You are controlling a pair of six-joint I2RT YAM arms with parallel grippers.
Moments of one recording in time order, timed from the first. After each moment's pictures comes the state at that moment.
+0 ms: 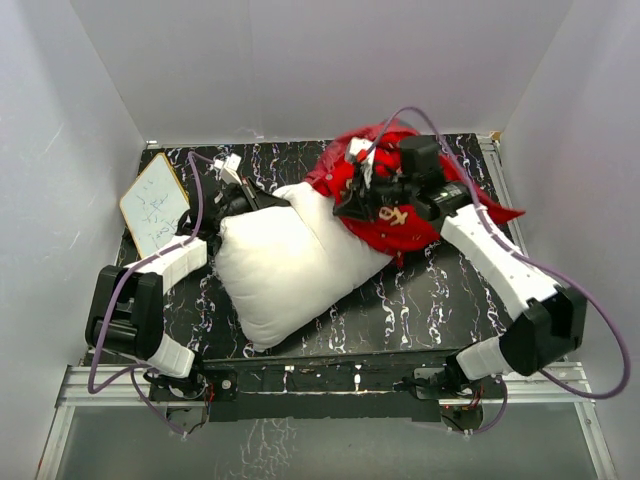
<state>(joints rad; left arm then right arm) -0.22 1.50 0.82 0.49 0.67 -0.87 0.43 1.39 1.39 -0.39 -0.90 -0.31</state>
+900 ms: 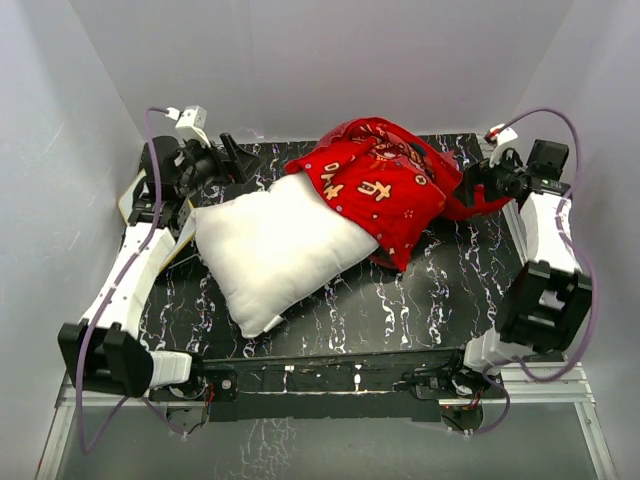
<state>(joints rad) -0.14 1.32 1.20 -0.07 0.47 -0.41 -0.36 1.49 1.32 -0.49 -0.75 -0.50</state>
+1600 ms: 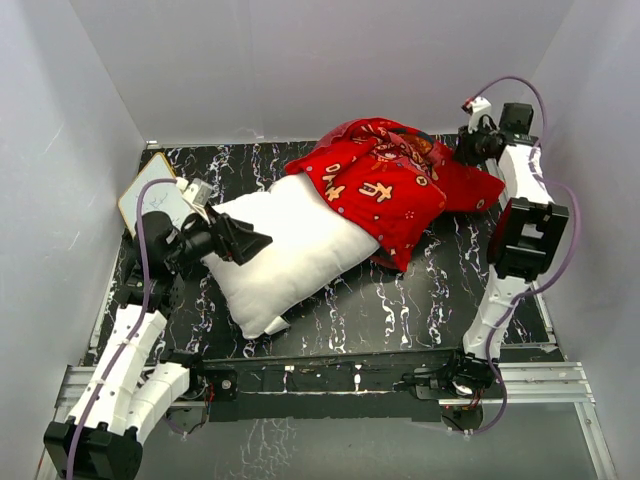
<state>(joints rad) -0.17 0.81 0.78 -0.11 0.74 -0.40 -0.27 2.06 1.83 -0.52 -0.61 -0.52</state>
